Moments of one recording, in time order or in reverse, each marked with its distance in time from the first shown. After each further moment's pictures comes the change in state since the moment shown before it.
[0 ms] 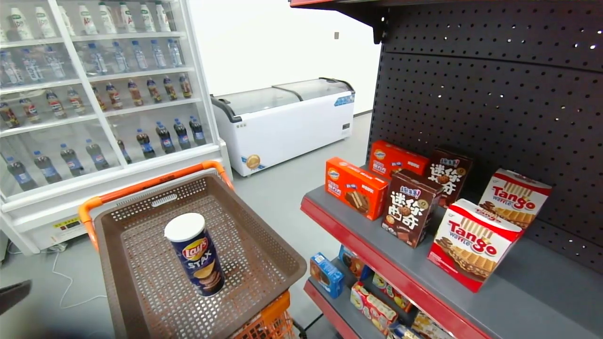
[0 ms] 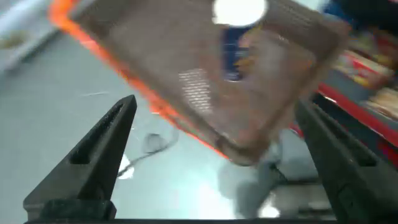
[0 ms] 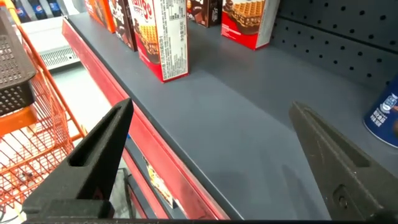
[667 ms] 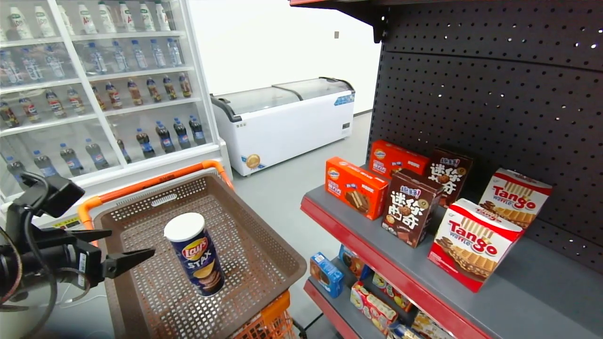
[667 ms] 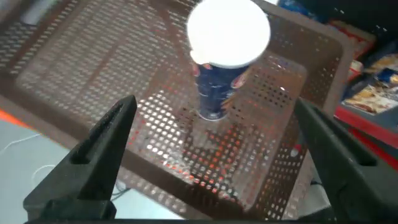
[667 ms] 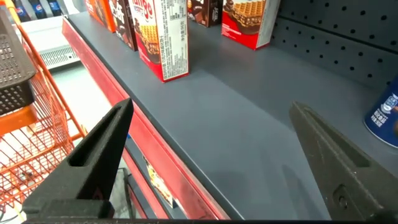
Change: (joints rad) left arm 0.185 0.522 0.347 -0.786 -0.439 0.142; right arm 0.000 0.000 0.000 0.000 0.000 0.000
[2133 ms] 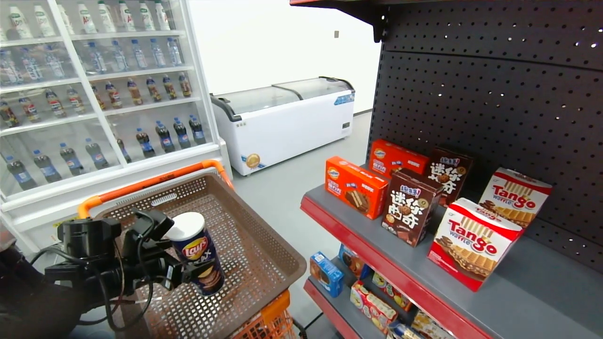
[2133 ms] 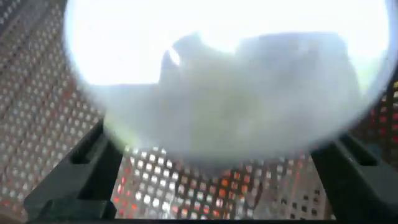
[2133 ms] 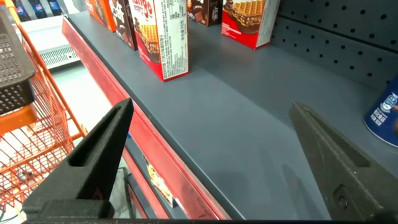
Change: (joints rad) left arm -0.144 0.585 0.165 -0.801 -0.017 0.035; right arm 0.000 0.000 0.000 0.000 0.000 0.000
